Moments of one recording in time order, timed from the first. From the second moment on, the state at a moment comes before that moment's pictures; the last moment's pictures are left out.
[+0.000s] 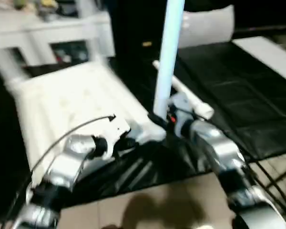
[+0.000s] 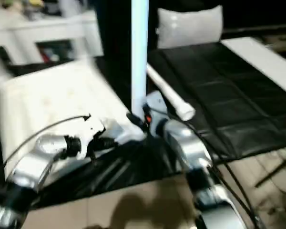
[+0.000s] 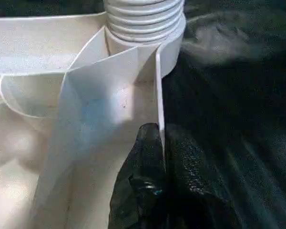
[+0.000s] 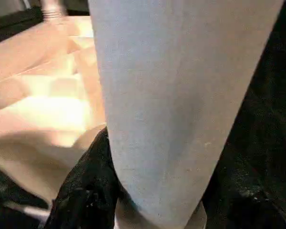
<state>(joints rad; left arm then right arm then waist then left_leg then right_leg) -0.35 0.32 -0.23 0.14 0.00 0.49 -0.83 -0.58 -0.14 0.16 0.46 0.14 0.32 0.53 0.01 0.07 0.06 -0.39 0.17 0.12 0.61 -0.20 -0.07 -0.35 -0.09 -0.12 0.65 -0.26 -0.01</state>
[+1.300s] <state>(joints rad) -0.41 0.28 -0.24 0.21 -0.01 0.41 -0.79 -0.44 -0.24 0.10 0.50 0.17 0.16 0.69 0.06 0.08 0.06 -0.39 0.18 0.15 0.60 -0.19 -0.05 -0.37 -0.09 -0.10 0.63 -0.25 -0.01</state>
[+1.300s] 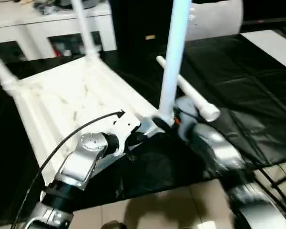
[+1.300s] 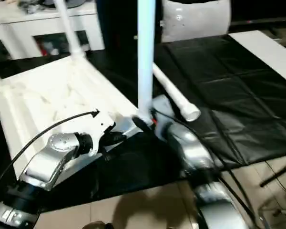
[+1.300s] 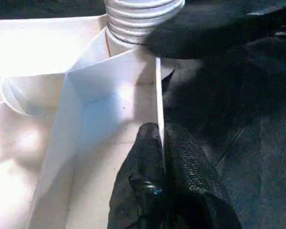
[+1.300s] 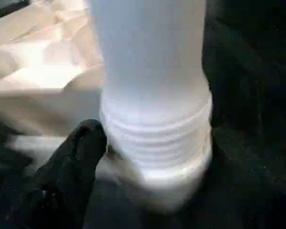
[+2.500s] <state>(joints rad) -0.55 0.46 -0.37 0.47 0.01 -0.02 -1.20 -0.48 -0.46 0.20 0.44 0.20 0.10 1.18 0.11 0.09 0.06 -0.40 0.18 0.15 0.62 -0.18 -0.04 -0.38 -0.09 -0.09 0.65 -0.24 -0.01</state>
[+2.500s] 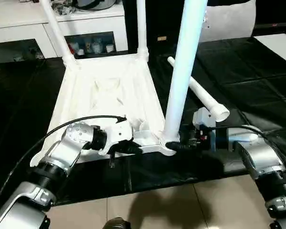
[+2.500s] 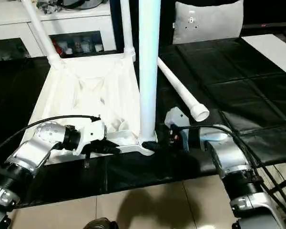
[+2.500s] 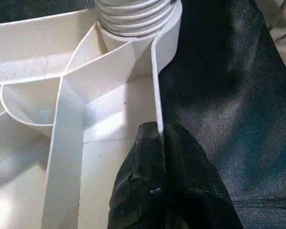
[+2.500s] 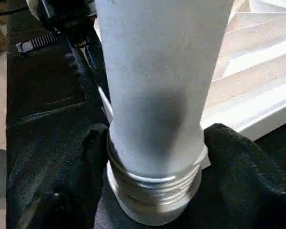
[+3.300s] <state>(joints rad) -0.46 0.25 -0.23 0.29 0.00 0.44 -0.79 -0.53 -0.15 0.06 0.51 0.15 0.28 0.60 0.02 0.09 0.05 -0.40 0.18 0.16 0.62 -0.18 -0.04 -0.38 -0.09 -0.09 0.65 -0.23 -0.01</state>
